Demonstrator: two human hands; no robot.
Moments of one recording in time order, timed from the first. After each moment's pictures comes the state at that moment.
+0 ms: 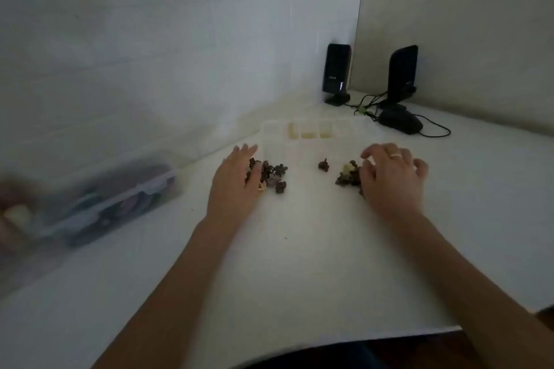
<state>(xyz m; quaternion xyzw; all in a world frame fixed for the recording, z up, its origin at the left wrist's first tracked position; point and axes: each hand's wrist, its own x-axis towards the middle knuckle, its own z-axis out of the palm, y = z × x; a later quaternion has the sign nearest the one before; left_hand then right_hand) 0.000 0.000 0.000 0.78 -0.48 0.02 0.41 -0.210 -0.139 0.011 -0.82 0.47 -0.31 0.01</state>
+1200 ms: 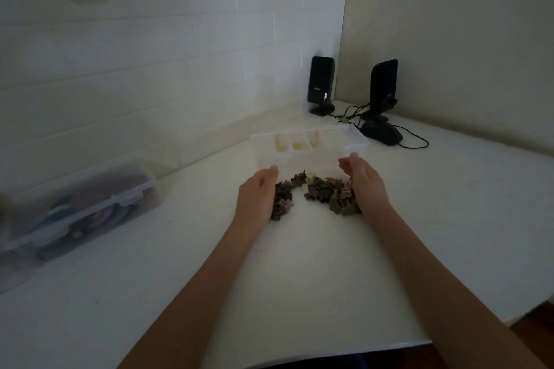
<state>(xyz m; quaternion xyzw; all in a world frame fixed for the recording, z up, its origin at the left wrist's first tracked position) -0.056 -0.051 0.001 0.75 -0.37 -0.13 0.54 -0.206 -0.177 -0.001 -0.69 0.41 -0.39 0.45</state>
